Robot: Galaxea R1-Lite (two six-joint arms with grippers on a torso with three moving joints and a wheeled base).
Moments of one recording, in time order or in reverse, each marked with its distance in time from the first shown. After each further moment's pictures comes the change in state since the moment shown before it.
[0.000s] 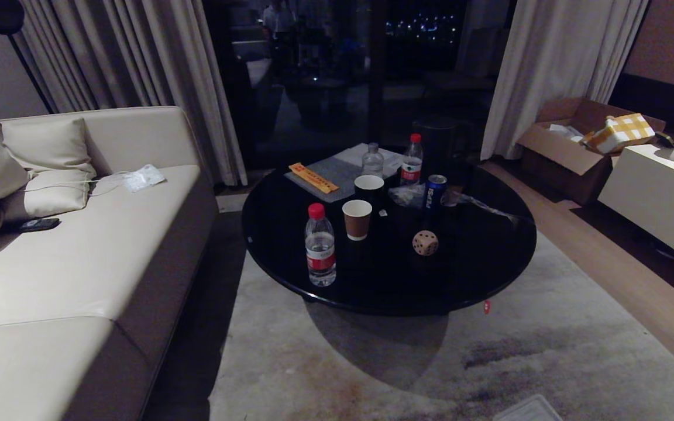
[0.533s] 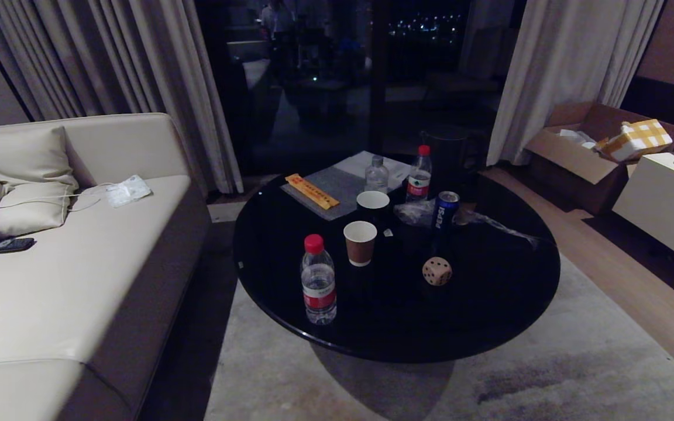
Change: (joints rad) left arm 0.000 0.000 0.000 0.000 0.000 0.000; right arm 0.000 0.000 0.000 0.000 0.000 0.000
